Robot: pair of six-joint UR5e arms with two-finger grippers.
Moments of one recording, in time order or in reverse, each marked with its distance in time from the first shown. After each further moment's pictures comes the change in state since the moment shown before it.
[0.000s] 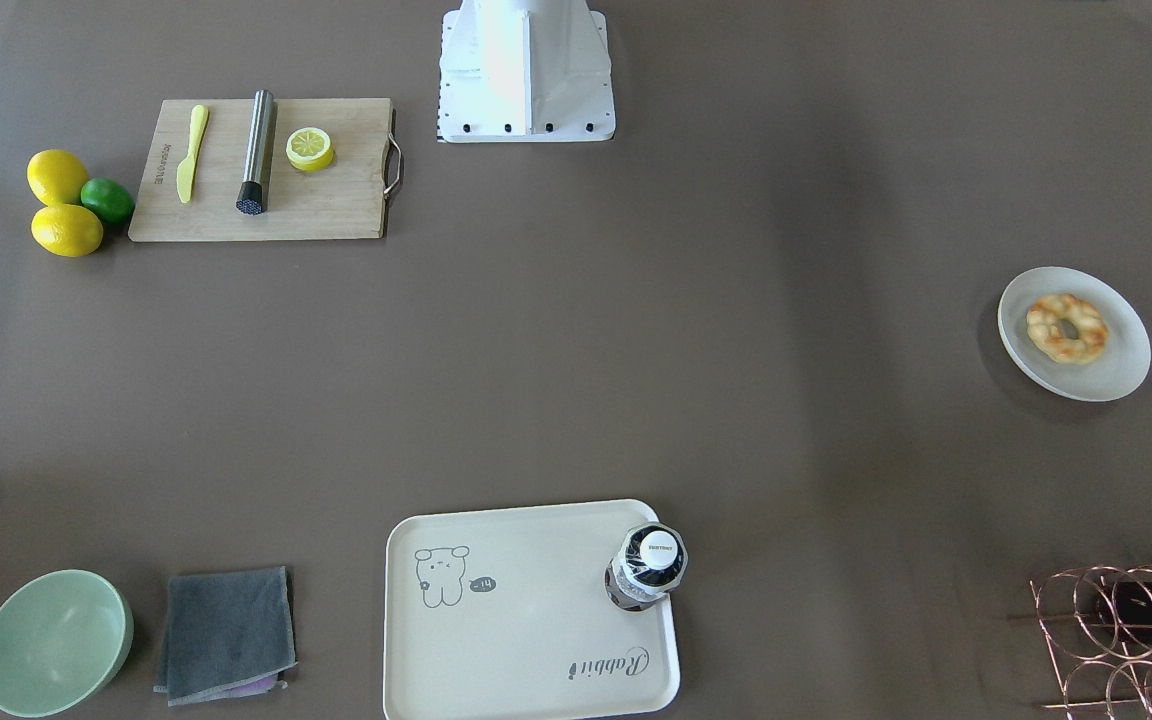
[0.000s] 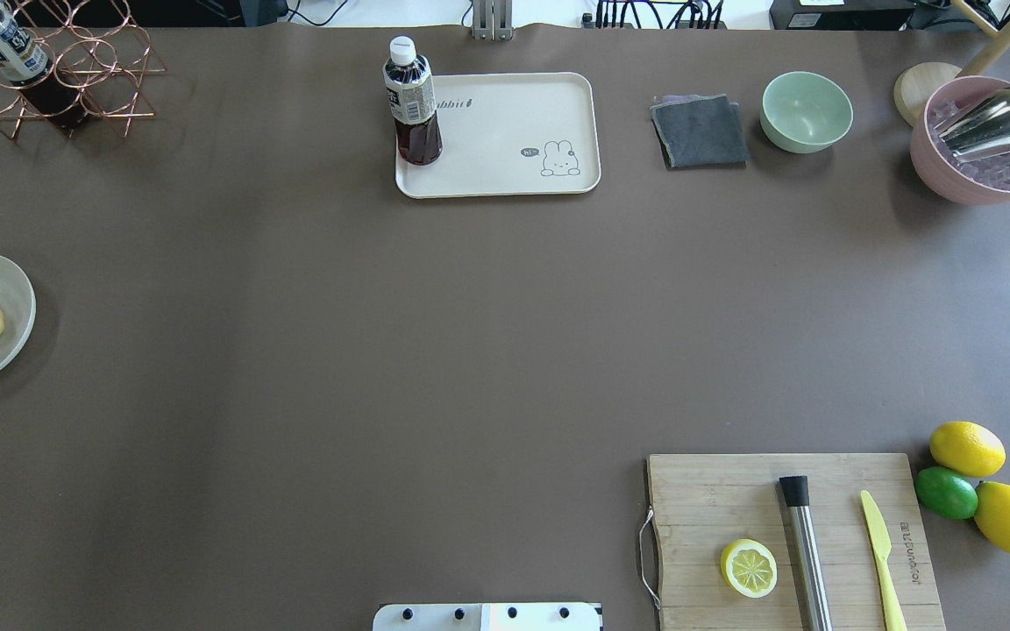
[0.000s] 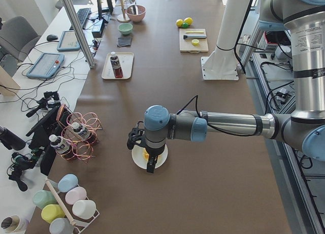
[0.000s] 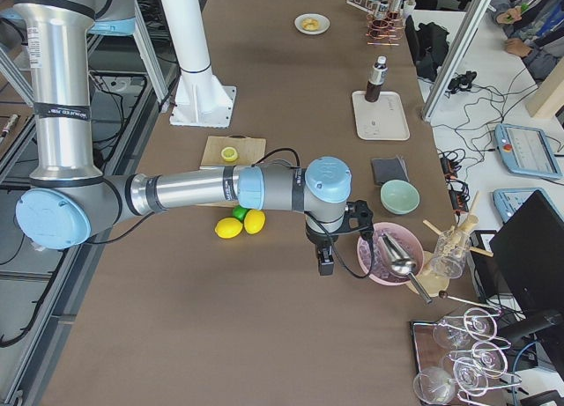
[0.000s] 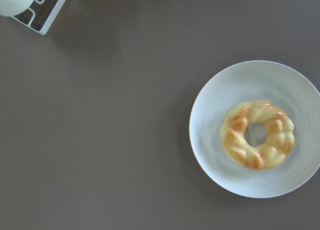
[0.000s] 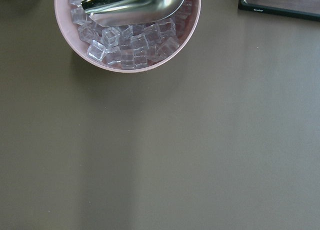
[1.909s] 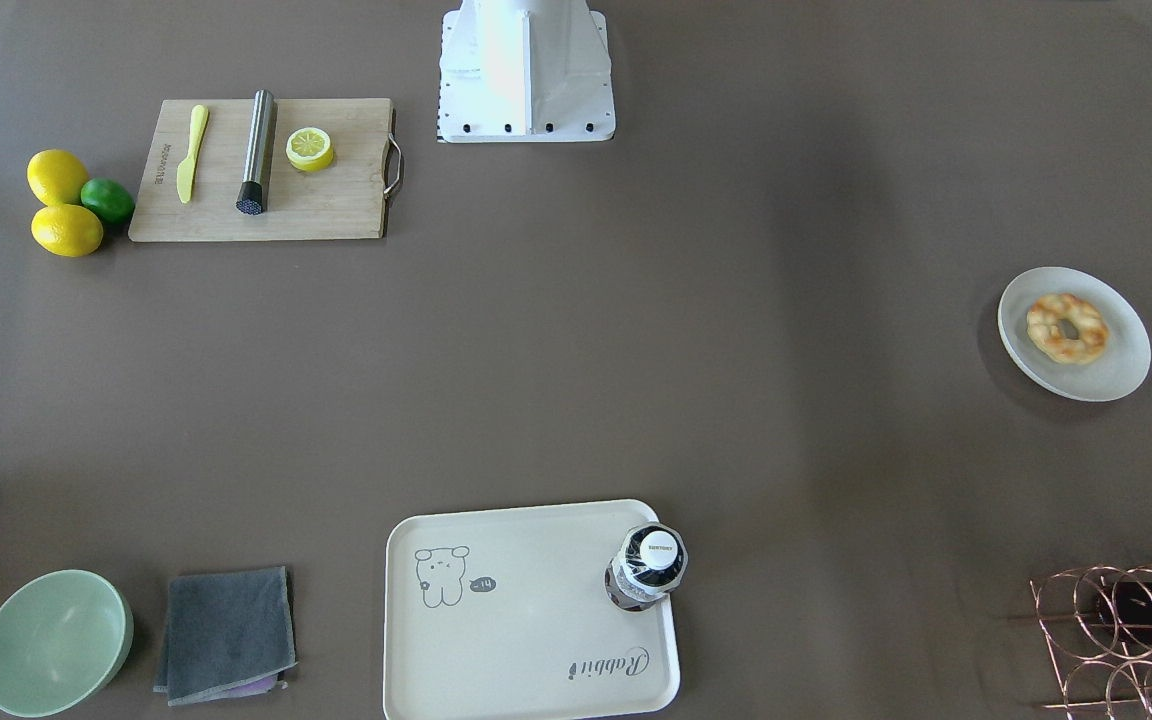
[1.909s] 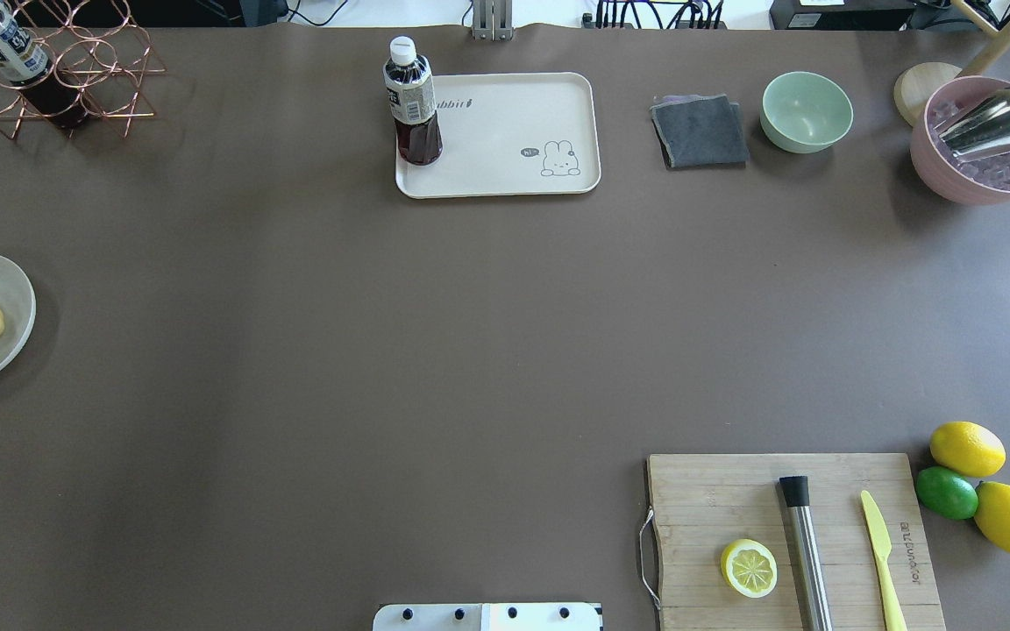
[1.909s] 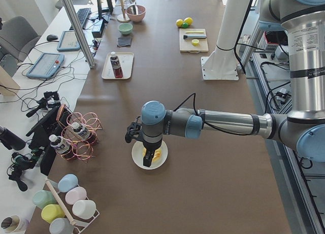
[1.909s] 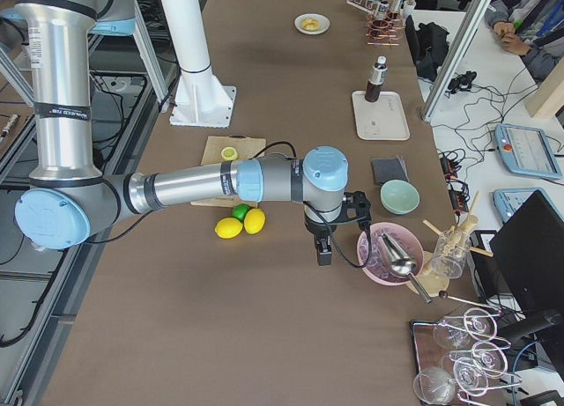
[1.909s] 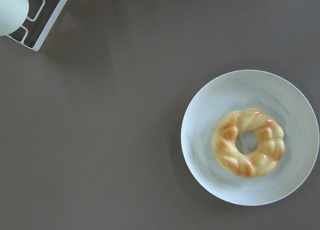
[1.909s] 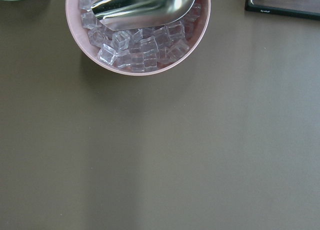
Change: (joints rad) left arm 0.061 -0.019 0.002 -0.028 0.001 -0.001; right arm -0.027 -0.013 0.047 0.001 0.003 0.053
